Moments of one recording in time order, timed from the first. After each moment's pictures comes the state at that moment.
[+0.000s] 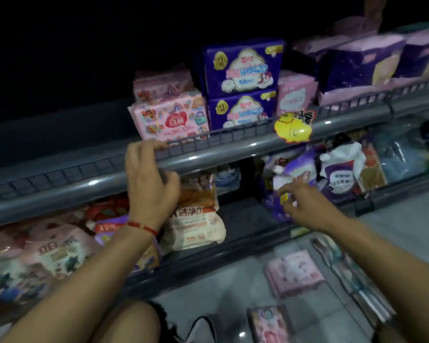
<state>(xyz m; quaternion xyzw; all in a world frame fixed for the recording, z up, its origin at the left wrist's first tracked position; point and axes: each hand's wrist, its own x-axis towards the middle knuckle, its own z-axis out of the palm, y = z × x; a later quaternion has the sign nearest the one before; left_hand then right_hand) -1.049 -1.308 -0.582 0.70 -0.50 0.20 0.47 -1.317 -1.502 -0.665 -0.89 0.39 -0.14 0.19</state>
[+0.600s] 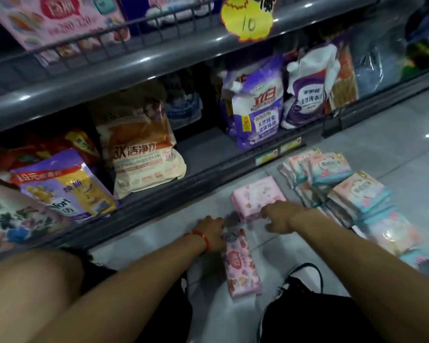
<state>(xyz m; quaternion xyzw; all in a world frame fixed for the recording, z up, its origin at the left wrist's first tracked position) -1.204 -1.333 -0.856 0.73 -0.54 -0.39 -0.13 -1.396 -1.451 -0.827 -0.83 0.40 0.33 0.22</state>
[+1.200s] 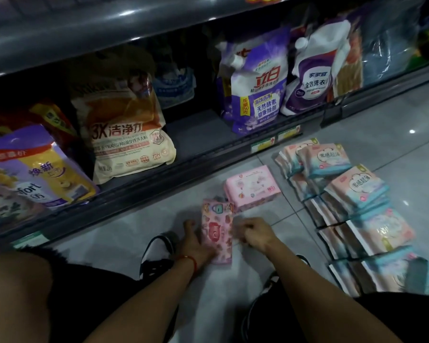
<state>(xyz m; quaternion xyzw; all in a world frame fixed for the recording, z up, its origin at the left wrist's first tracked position) -1.207 -1.270 -0.987 0.81 -0.23 -0.50 0.23 -1.380 -1.383 -0.914 -0.58 0.60 0.04 0.55</state>
